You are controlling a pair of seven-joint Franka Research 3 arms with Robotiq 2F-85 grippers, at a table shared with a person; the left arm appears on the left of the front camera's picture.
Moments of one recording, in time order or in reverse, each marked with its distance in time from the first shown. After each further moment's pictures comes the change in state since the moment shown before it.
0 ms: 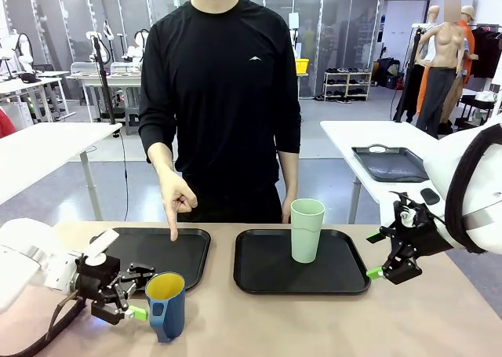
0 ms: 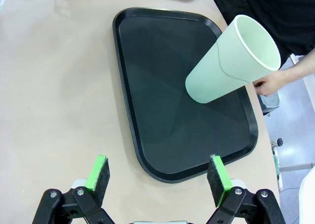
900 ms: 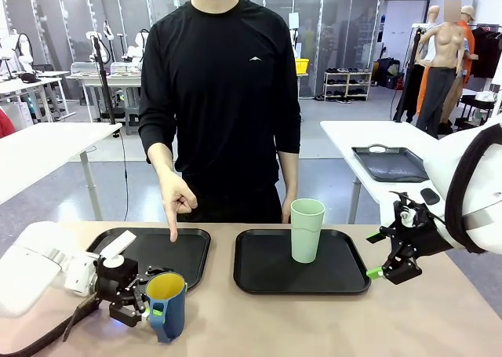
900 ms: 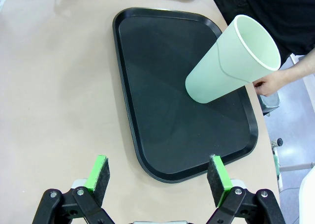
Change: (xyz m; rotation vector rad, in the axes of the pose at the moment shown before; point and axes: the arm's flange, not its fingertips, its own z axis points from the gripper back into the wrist) left arm 0.002 0.009 -0.041 -0.067 -0.058 -0.004; right arm 0.000 0.000 0.000 0.000 0.000 0.000
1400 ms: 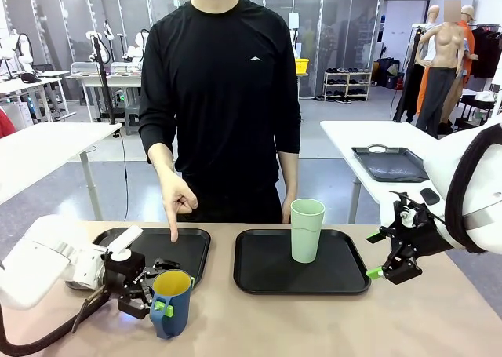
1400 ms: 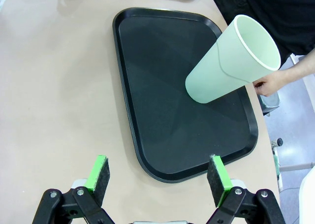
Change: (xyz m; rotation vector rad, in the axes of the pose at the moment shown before) left arm 0.011 0.014 -0.006 -0.016 0.005 -0.039; right arm 0.000 0.000 0.000 0.000 0.000 0.000
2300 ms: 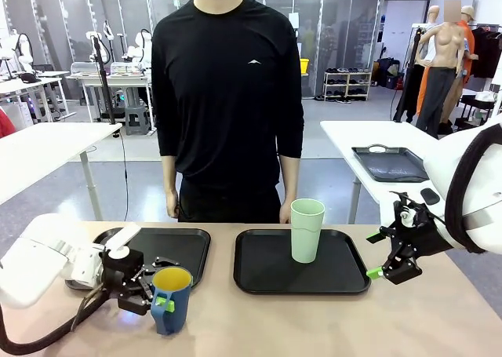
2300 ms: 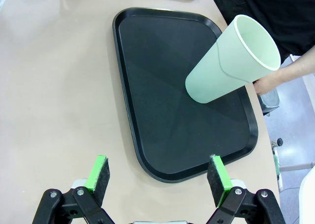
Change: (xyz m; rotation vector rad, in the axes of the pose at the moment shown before) left arm 0.006 0.000 0.005 0.006 -0.020 -0.008; right arm 0.000 0.000 0.000 0.000 0.000 0.000
